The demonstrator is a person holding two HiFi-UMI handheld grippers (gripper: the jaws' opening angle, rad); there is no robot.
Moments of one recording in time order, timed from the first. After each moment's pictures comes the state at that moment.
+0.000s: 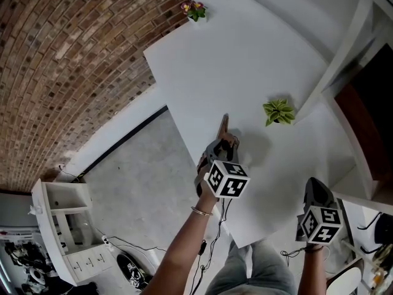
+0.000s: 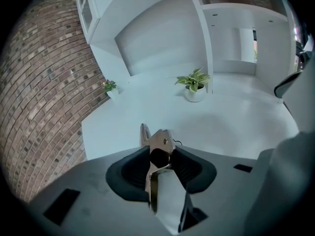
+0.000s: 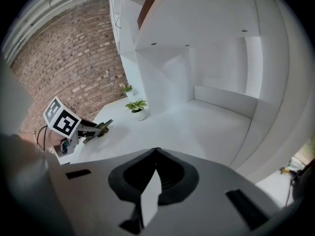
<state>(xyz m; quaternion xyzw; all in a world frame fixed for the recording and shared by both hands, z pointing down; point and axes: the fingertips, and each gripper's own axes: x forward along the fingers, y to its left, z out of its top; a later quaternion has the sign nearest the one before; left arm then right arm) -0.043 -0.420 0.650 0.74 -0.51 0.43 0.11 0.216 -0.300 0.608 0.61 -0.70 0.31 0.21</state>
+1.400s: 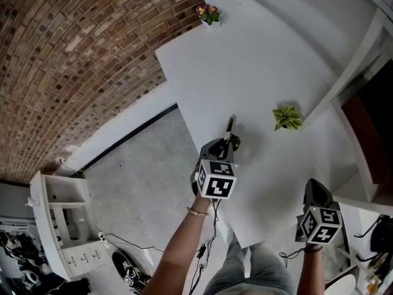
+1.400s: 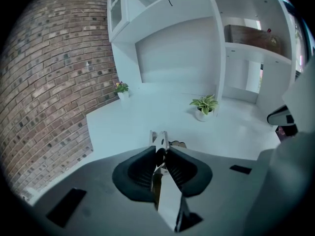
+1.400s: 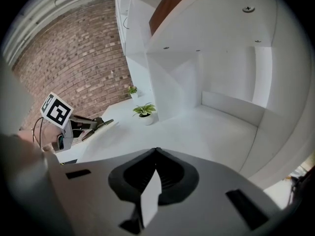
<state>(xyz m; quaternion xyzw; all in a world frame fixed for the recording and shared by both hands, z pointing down) -0.074 -0.423 0.609 0.77 -0.53 0.33 0.16 0.195 -0.310 0.593 0.60 -0.71 0.29 0.21</state>
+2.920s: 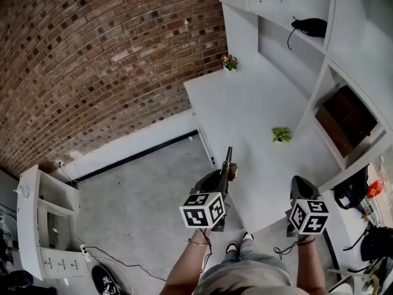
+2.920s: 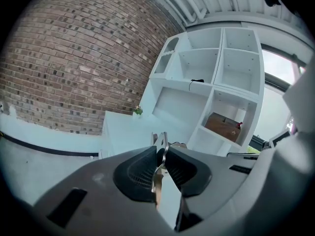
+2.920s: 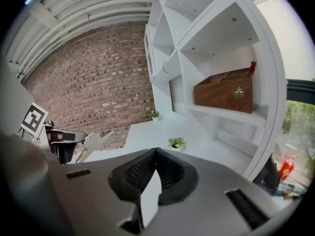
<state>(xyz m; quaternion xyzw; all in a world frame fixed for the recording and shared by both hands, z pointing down) -0.131 -0.247 0.442 0.78 -0.57 0.02 0.27 0.108 -0.240 0.438 0.58 -0.78 0.19 0.15</state>
